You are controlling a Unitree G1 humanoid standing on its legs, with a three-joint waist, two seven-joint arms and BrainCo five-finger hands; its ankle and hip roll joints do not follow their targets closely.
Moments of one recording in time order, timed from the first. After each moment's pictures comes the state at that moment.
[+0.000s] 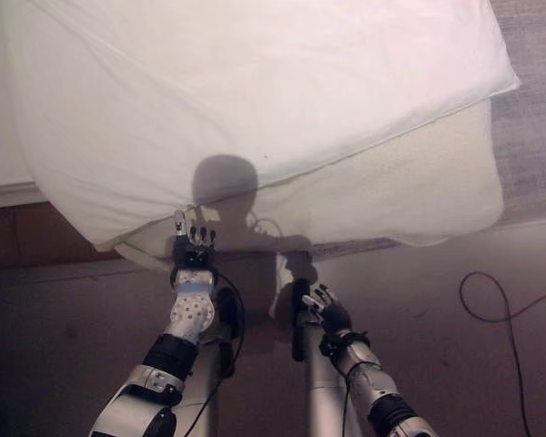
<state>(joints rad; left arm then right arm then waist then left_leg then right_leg) -0.66 0.03 -0.11 0.48 -1.36 -0.43 0.44 -0.36 -0.25 0.41 0.70 0.88 -0.14 0.01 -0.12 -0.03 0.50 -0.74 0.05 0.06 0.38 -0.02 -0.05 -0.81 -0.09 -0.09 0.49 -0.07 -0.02</state>
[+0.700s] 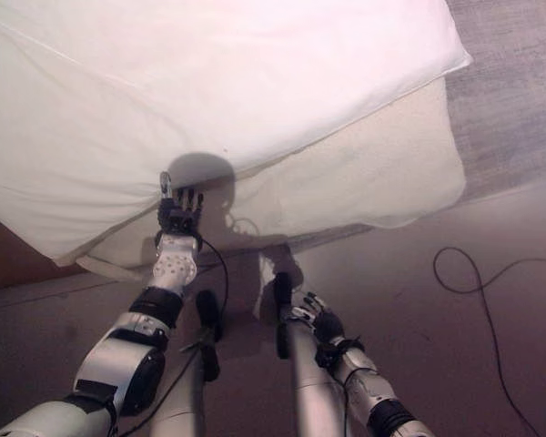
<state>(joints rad) -0.97 0.20 -0.04 0.87 -1.47 -0.34 0.23 -0.34 -0.25 0.47 0.72 0.85 -0.13 0.07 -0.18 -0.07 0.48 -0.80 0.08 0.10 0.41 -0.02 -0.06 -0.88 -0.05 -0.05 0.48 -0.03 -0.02</state>
